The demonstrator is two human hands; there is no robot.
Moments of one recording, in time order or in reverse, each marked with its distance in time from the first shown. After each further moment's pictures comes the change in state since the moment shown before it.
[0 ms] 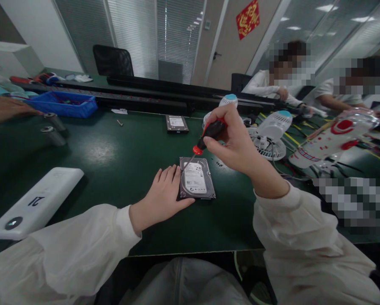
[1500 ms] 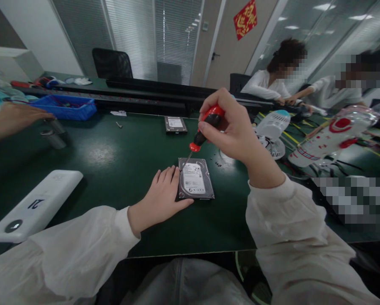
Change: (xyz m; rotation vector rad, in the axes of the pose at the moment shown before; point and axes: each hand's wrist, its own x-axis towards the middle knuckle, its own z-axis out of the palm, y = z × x) left_hand 0.001 0.001 -0.002 0.036 -0.021 -0.013; right_hand 0.023 0.002 -0.005 0.104 0.113 -0.213
